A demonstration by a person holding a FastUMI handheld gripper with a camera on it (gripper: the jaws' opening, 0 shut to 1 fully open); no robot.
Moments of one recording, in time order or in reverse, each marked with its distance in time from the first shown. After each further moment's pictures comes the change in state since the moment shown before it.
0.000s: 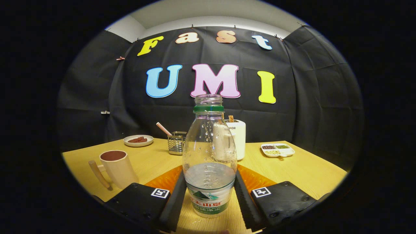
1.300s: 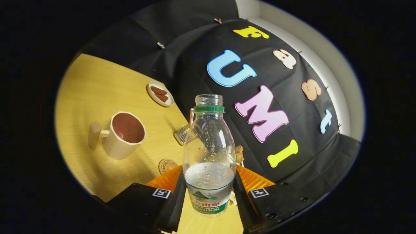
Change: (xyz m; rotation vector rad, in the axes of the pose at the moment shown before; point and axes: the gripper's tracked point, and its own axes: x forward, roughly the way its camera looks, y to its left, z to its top) arm 0.007 0.091 0.067 -0.983 0.073 0.125
